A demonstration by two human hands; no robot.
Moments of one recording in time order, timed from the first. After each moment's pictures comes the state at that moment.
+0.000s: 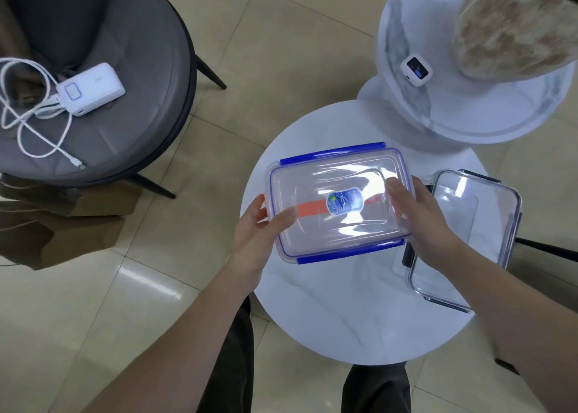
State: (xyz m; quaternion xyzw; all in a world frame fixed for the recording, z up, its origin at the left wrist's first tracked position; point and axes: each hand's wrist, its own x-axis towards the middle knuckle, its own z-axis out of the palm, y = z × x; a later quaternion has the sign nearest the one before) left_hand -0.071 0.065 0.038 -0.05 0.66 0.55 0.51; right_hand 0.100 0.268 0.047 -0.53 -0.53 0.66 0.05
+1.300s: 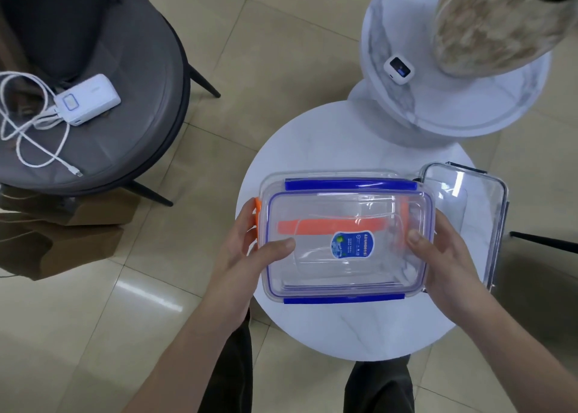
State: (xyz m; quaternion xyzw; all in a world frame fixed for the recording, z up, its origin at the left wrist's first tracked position) left_hand -0.053 0.030 0.091 0.03 0.65 0.53 0.54; right_hand 0.168 0.222 0.090 -0.48 -0.49 0.72 0.12
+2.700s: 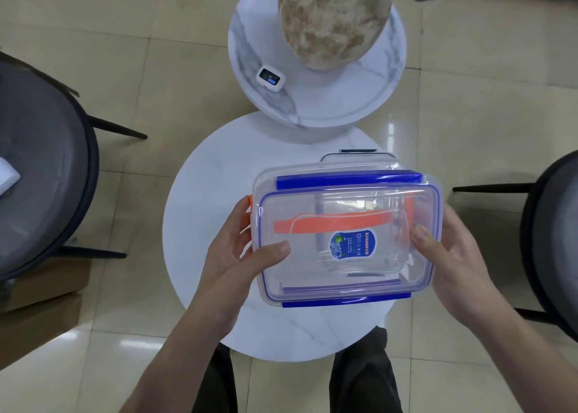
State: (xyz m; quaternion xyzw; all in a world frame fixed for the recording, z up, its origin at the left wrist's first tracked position) left_hand 0.034 0.141 0.128 0.15 0.66 0.45 0.58; right_hand 0.297 0.269 0.136 -0.50 -0.47 0.68 0.25
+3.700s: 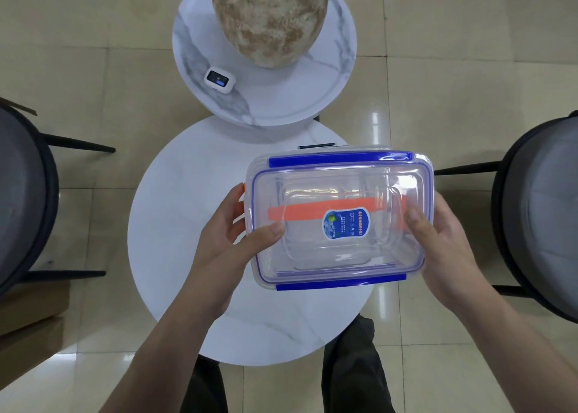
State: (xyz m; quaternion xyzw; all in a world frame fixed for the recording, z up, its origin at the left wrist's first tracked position) left_hand 0.075 0.194 0.128 0.19 0.67 0.41 0.58; right_hand 0.341 0.289 0.130 -0.56 -0.44 0.65 0.27
